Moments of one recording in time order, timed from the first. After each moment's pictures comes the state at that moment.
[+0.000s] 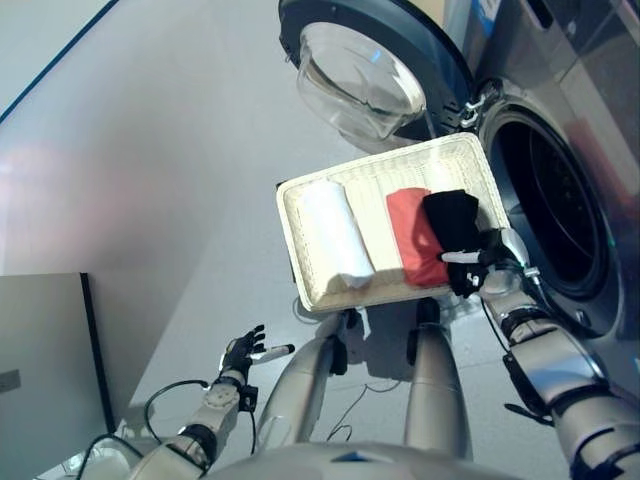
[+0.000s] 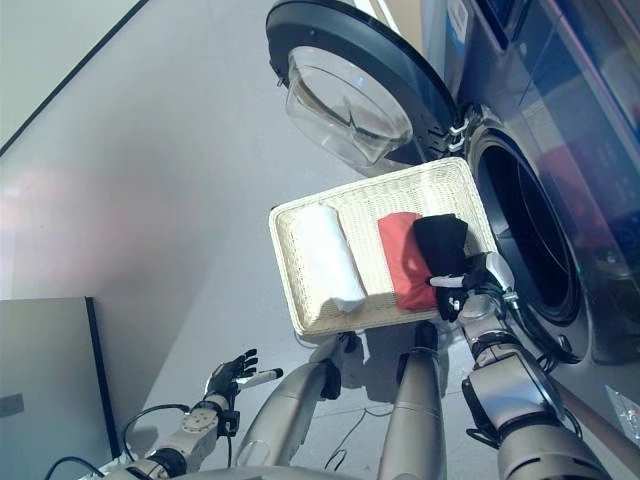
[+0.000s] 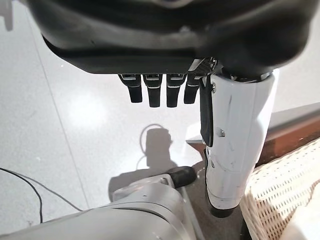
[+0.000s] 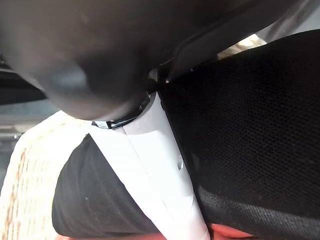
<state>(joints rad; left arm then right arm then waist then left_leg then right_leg) -0.14 0.15 -0.41 1.17 -0.36 -0.25 0.11 -0.69 -0.51 0.38 1.39 0.12 -0.09 -0.33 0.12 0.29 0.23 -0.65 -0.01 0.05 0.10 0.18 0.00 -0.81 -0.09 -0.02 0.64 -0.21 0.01</state>
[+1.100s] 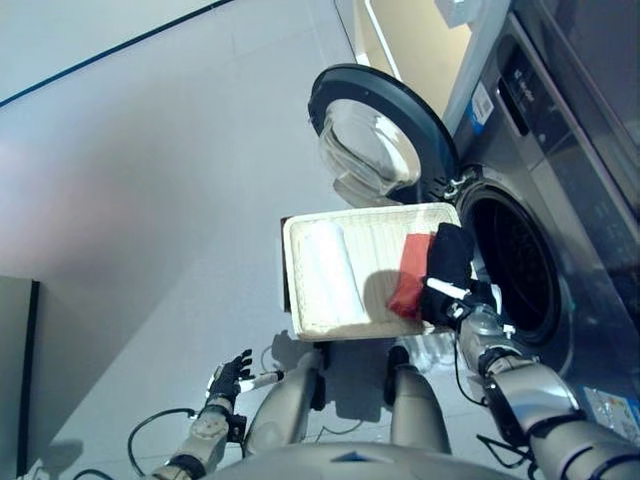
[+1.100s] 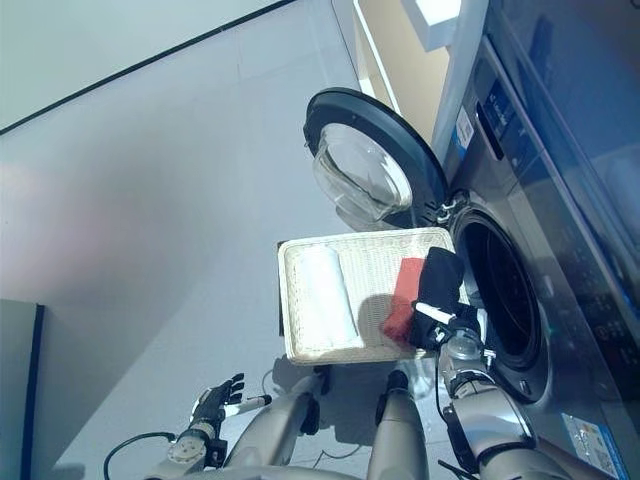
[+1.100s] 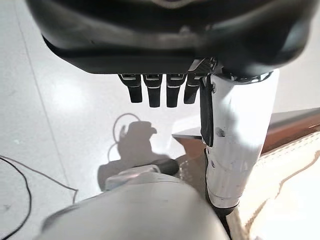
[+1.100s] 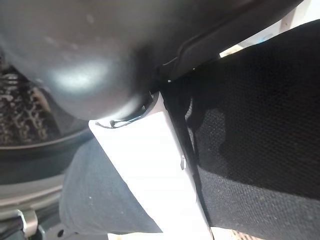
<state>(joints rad) -0.02 0.17 -0.36 1.19 -0.25 -0.27 0.13 -0.53 -0.38 0.19 1.40 0.44 -0.18 -0.30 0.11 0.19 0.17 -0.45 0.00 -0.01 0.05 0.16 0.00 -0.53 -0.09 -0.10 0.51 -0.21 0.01</state>
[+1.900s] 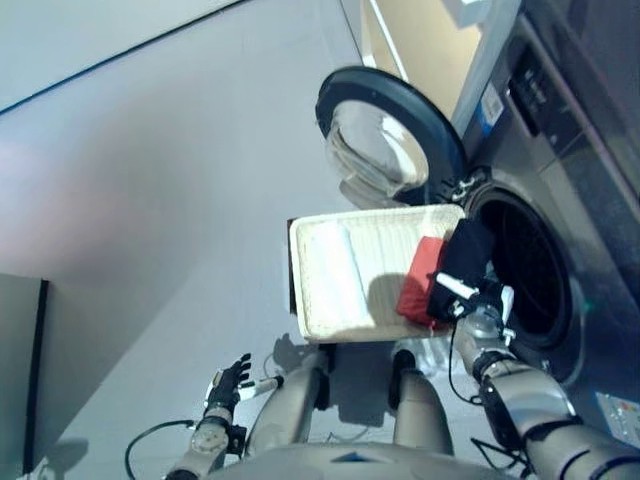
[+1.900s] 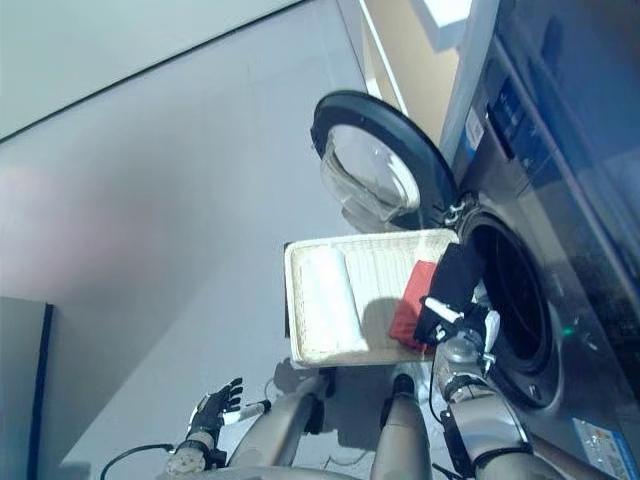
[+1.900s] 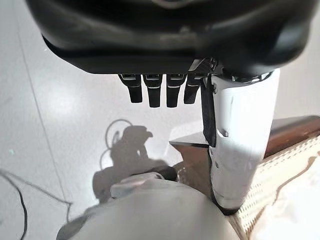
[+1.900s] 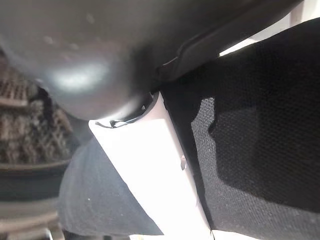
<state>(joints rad) -0.01 0.20 -0.41 1.12 -0.25 -0.33 0.18 -0.57 -0.36 0.09 1.35 0.52 -0.27 -0.48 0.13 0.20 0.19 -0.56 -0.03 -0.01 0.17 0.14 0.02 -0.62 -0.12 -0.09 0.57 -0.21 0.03</state>
